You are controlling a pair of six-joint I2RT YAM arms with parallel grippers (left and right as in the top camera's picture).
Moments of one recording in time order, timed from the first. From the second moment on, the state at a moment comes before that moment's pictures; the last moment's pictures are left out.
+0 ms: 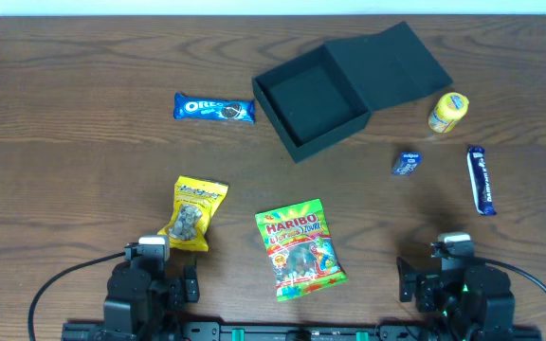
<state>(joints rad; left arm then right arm) -0.16 0.01 0.38 -1.12 -0.04 -0.15 0.12 0.07 0.36 -1.05 -0.05 0.04</state>
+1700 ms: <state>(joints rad) -0.80 1.43 1.16 -1.10 0.20 -1.00 0.12 0.07 0.36 -1.05 -0.05 0.04</state>
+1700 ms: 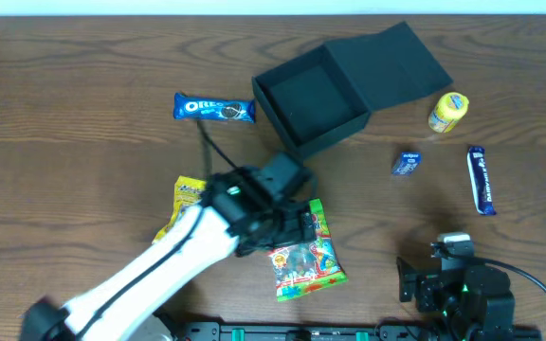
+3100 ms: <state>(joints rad) -0.85 1.90 1.18 -0.87 0.23 -1.09 0.12 0.07 0.36 -1.05 -0.05 0.04</state>
